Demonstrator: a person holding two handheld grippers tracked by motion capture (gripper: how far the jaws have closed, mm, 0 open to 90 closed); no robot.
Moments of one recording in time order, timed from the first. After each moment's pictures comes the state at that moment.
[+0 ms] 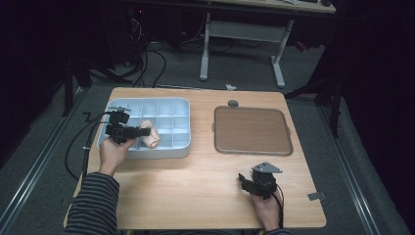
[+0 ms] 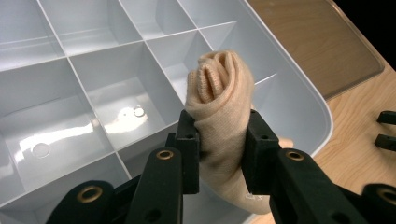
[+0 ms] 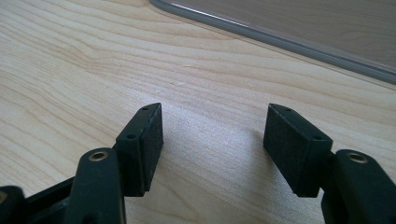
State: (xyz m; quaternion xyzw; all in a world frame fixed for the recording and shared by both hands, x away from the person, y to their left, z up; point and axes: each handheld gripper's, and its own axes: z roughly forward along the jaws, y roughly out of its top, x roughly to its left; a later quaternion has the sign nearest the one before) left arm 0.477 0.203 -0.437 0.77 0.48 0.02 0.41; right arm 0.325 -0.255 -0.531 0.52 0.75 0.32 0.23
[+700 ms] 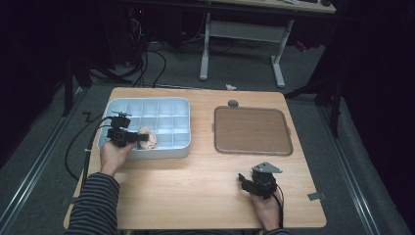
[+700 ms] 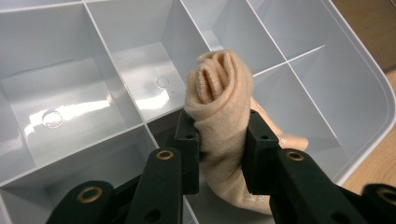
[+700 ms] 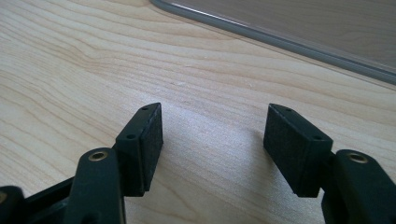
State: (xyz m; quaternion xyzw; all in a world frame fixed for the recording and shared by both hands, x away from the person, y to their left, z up) left arm 0.487 0.209 -0.467 0.78 0.50 0.01 0.37; right arm 0.325 -0.255 -0.532 0.52 0.75 0.32 0.23
